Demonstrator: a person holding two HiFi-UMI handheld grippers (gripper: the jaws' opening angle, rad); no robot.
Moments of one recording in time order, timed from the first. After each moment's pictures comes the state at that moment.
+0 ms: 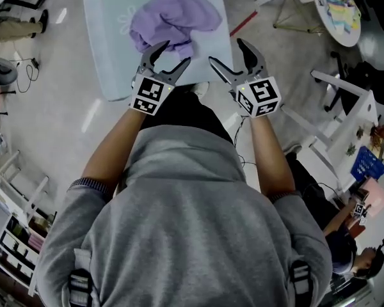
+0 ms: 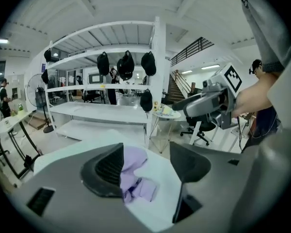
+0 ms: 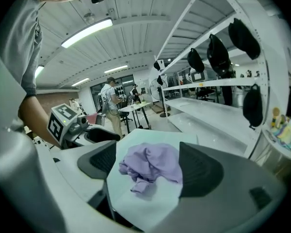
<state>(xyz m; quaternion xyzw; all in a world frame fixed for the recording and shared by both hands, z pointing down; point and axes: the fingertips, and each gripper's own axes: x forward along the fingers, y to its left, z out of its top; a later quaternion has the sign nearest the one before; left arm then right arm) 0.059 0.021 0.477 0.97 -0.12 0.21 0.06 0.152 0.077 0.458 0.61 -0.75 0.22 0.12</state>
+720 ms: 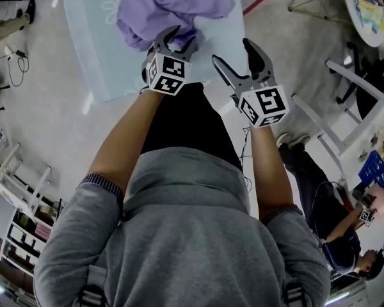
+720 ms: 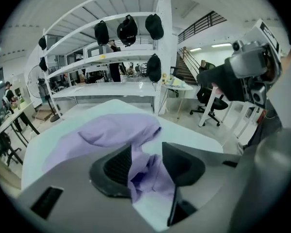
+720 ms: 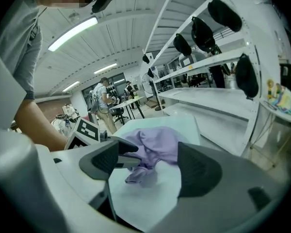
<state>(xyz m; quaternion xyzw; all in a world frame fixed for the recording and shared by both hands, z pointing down) 0.097 -0.009 0.653 0.93 -0.15 0.33 0.06 0.151 0.074 0.563 0.63 -0.72 0.28 0.09</state>
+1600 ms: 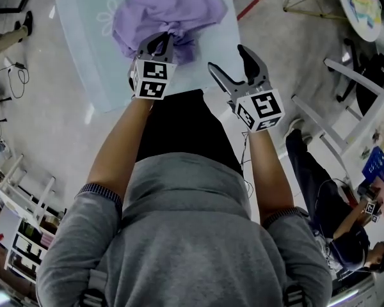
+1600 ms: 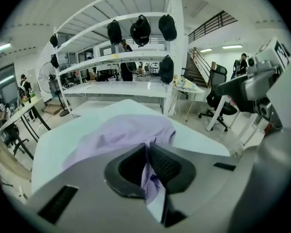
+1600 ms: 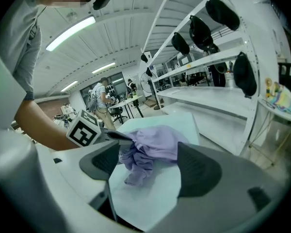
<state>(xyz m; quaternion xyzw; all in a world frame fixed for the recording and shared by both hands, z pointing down) 0.075 -0.049 0.642 0.92 -0.20 0.33 0.08 0.151 0.077 0.568 0.63 -0.71 0.29 0.10</state>
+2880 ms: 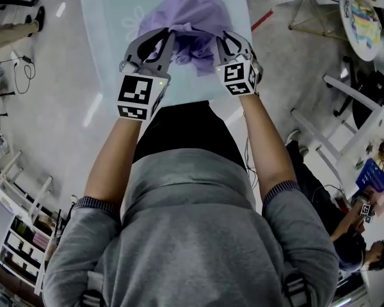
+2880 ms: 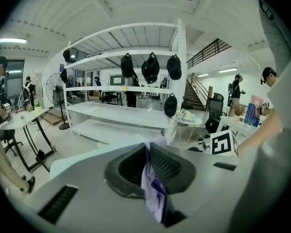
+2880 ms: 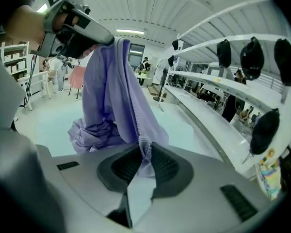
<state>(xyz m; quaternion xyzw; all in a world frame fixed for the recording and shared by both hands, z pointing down) 0.043 -0.115 0.470 0.95 -0.20 0.20 0.09 0.154 -0.045 0.633 0.63 -0.69 0.13 0.34</state>
